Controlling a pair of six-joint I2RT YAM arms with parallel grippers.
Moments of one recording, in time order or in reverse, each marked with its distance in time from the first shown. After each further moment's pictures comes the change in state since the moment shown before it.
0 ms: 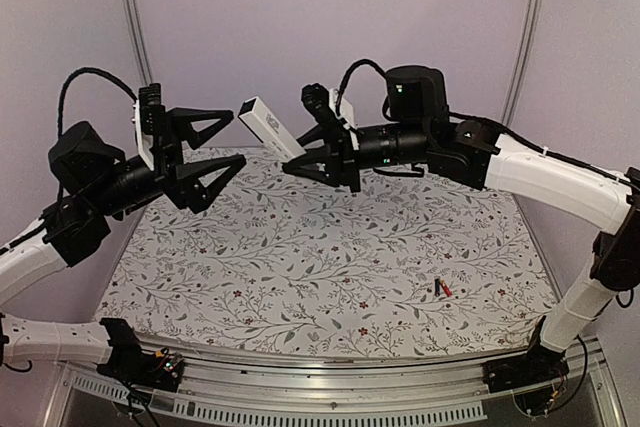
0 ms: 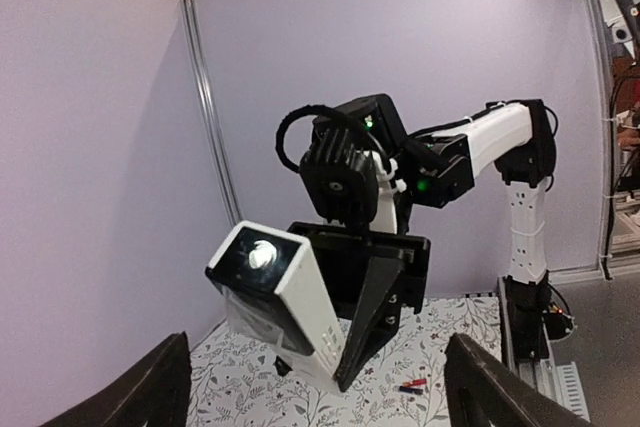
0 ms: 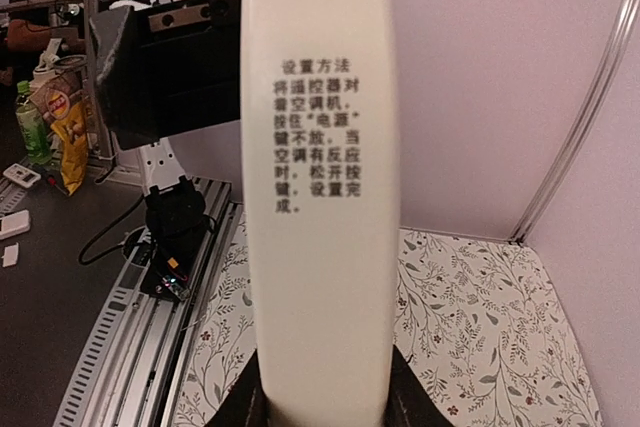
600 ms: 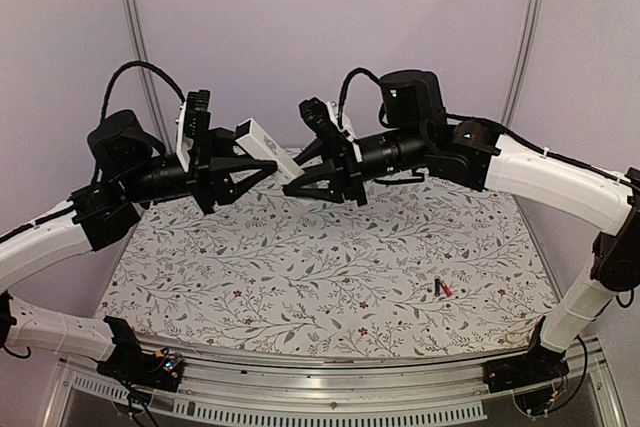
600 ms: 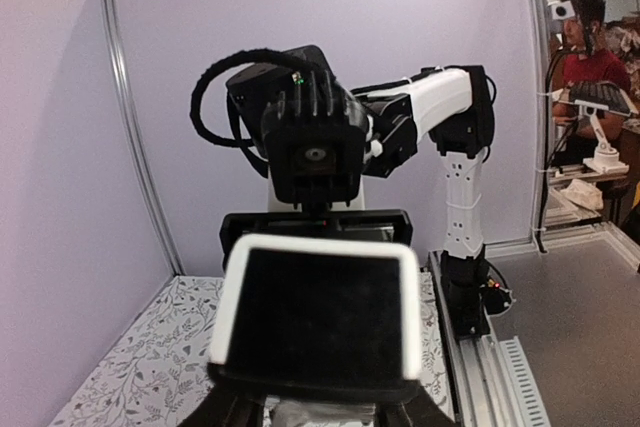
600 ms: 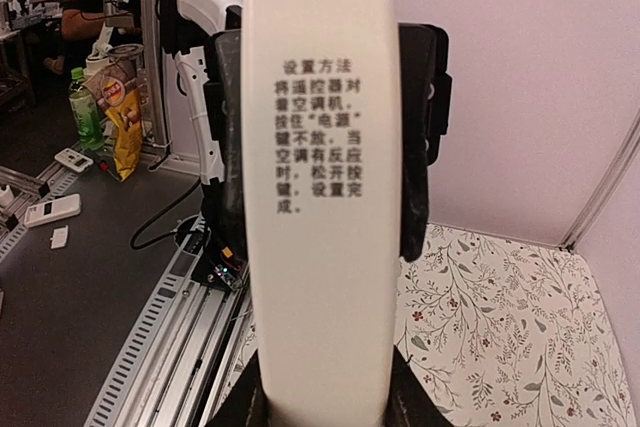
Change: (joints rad) left arm -0.005 0.176 0.055 0.018 0.204 -0.020; right arm 0.018 -0.002 0.007 -0.087 -0.154 -0.025
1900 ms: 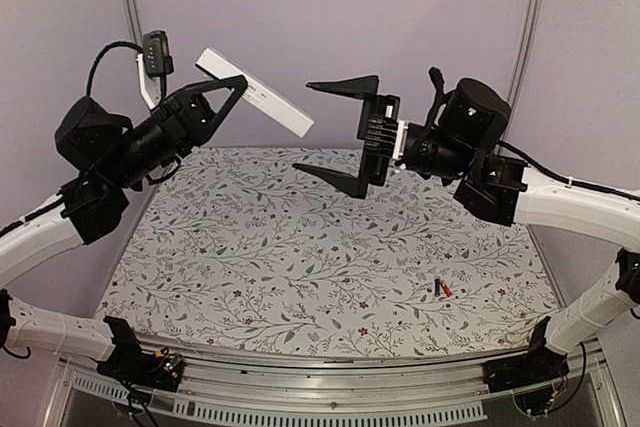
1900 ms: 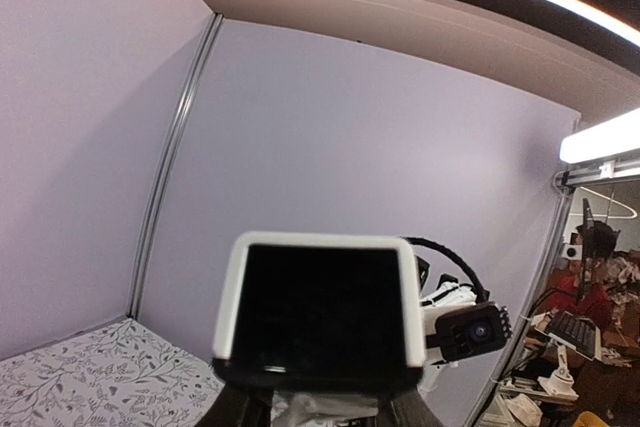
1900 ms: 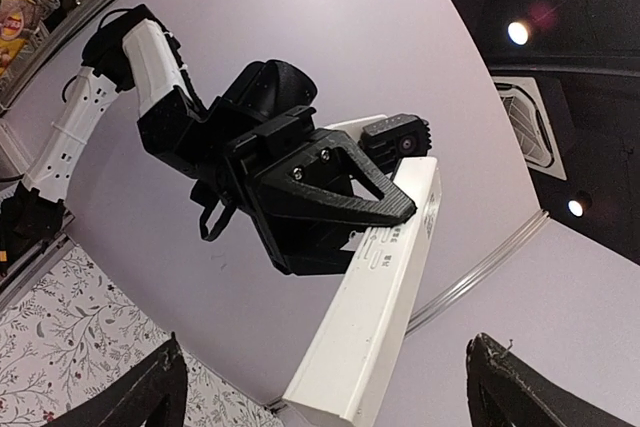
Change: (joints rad) left arm -0.011 -0.008 0.075 0.231 -0.254 -0.588; right arm 0.036 -0.194 -0.307 0.694 0.177 -0.480
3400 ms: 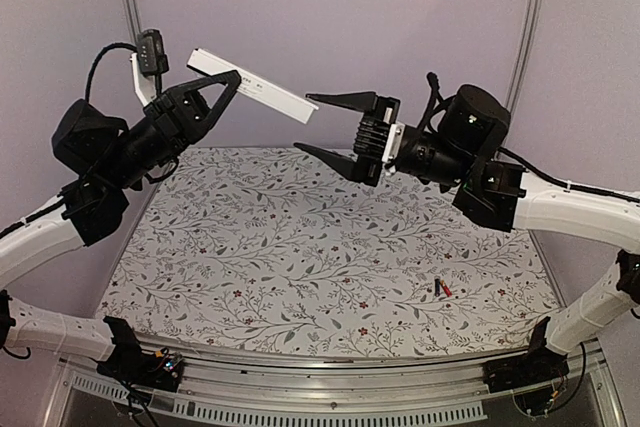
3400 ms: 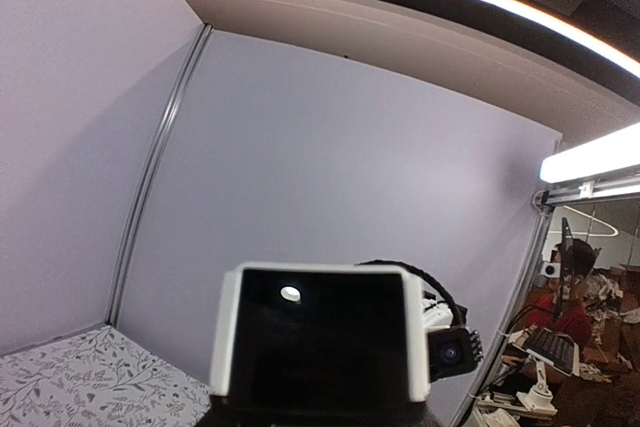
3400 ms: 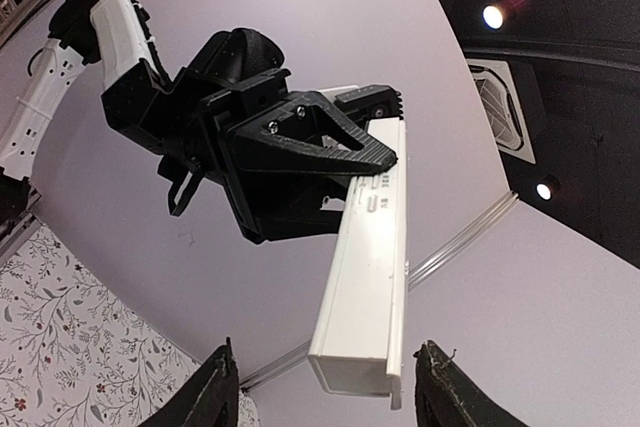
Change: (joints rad) left arm 0.004 -0.002 -0.014 0.075 0.011 -0.082; right arm 0.021 0.008 -0.023 0.052 0.115 -0.056
